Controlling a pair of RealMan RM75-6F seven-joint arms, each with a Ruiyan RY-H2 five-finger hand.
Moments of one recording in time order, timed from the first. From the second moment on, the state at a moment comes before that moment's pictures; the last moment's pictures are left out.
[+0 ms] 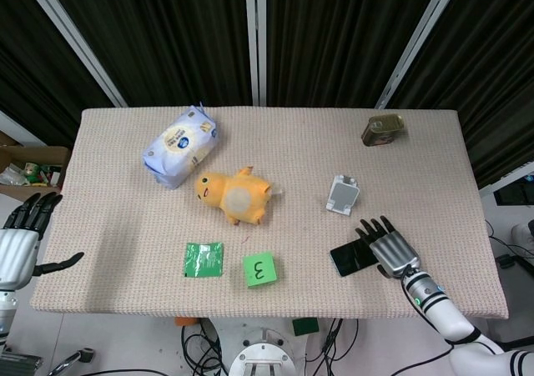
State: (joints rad) left arm -0.10 -1.10 -0.04 -1.52 1.56 1.53 -0.07; right arm 0.49 -1.30 -0.06 -1.61 -1.29 0.92 -0.61
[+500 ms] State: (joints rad) left arm -0.10 -1.11 -0.04 -1.51 1.56 1.52 -0.08; right arm 0.49 -1.31 -0.07 -1.59 -1.28 0.94 -0.61
